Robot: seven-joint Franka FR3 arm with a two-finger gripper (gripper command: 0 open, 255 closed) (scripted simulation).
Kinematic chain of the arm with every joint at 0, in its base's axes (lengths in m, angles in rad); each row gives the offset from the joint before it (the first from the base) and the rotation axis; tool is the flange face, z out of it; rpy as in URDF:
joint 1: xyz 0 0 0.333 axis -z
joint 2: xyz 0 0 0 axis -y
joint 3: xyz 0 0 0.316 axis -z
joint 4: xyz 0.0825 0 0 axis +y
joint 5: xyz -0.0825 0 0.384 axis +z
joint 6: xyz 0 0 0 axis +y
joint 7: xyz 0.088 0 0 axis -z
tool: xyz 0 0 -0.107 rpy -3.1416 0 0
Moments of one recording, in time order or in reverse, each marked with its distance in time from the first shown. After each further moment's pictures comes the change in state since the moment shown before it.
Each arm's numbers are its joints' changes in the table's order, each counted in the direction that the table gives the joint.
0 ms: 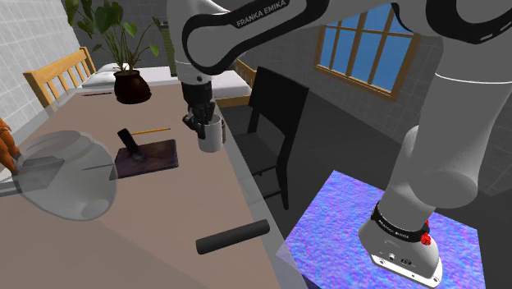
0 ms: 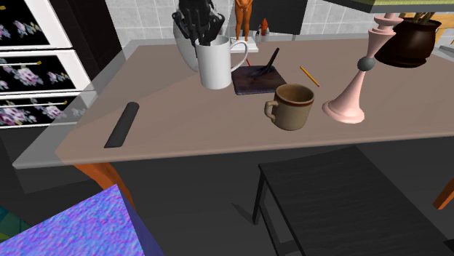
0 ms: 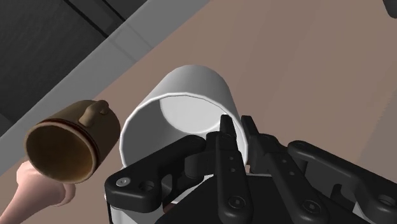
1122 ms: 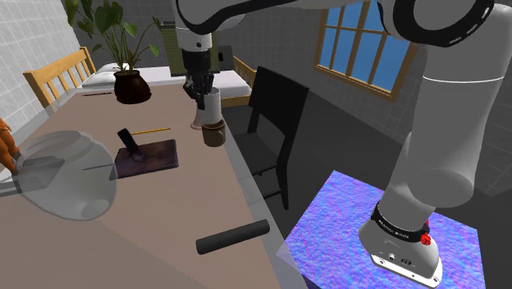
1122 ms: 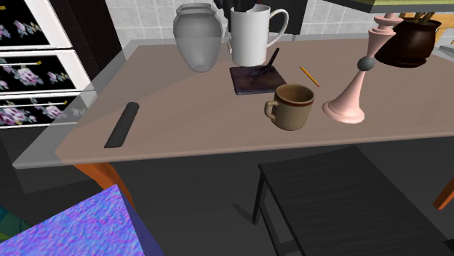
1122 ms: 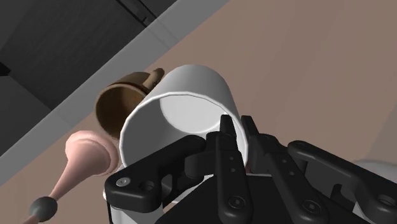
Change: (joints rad) arm 0.059 -0.094 0.050 -0.280 -0.003 0.184 -0.119
